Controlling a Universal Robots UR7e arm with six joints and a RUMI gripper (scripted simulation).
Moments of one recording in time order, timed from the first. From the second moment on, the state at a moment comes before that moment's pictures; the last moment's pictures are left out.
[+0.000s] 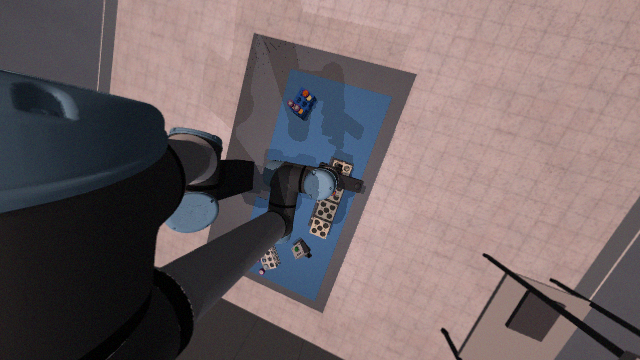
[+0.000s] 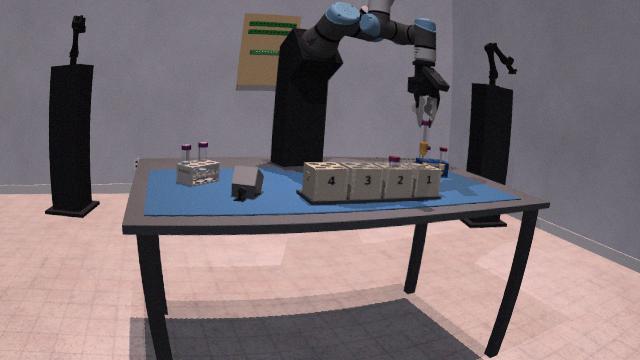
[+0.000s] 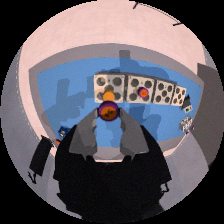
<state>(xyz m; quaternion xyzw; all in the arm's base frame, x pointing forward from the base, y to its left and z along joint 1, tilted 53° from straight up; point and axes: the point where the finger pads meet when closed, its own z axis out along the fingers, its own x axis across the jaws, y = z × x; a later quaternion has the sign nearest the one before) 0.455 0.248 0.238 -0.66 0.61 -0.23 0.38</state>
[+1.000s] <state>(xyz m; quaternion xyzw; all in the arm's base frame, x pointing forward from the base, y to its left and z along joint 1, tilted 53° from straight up) 0.480 0.255 0.218 -0.66 0.61 -0.23 0.38</state>
